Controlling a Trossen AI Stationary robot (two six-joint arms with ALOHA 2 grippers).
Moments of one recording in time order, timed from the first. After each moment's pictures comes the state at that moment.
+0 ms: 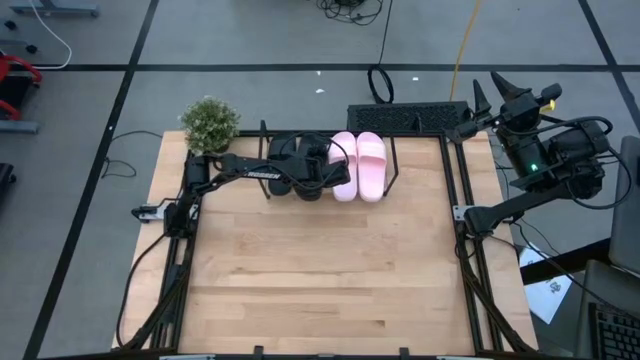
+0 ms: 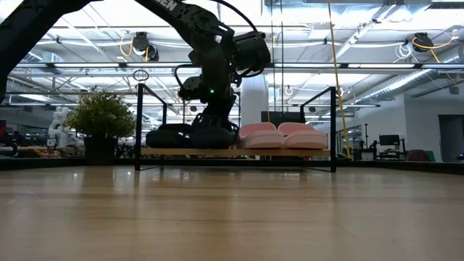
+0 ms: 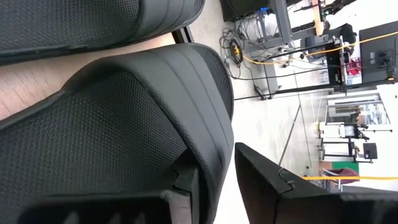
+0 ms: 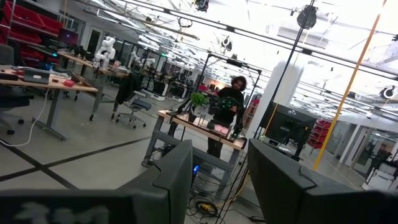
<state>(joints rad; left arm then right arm) 0.20 2.10 1.59 -0.63 -0.94 -2.38 0.23 0.87 1.23 0.58 1.33 -1.27</state>
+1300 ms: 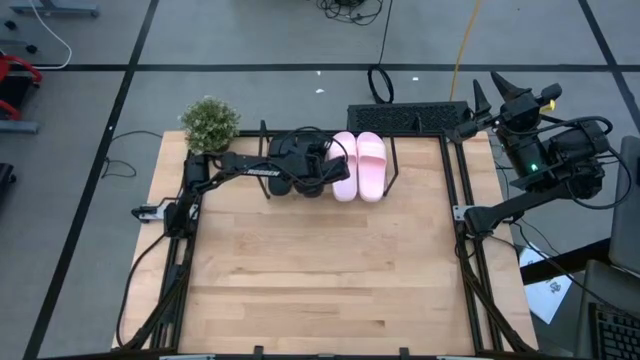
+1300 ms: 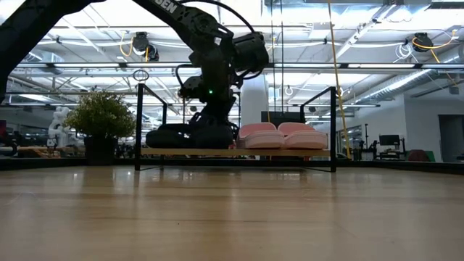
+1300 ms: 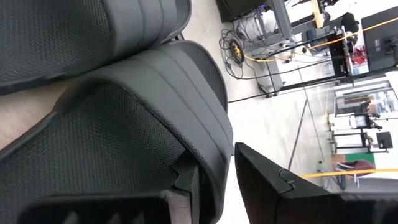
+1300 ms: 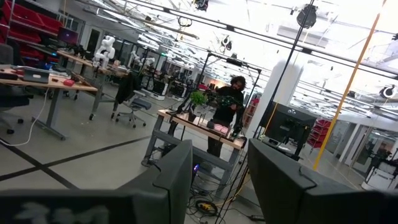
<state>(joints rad) 0.23 2.10 1.59 -0.62 -0.94 -2.27 0.23 0.87 1.23 0.58 1.34 -1.27</state>
